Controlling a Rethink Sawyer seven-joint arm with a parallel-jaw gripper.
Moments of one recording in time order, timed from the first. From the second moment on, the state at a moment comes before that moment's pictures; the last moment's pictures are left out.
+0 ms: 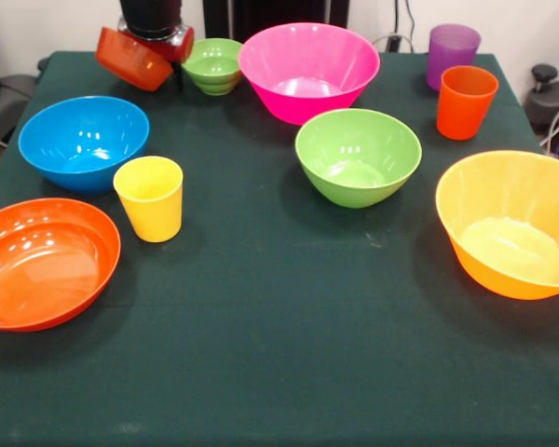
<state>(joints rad) -0.70 -0.39 -0.10 1.90 -0.37 0.20 1.69</state>
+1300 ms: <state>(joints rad) -0.70 -0.43 -0.10 1.93 -0.37 0.20 1.69</state>
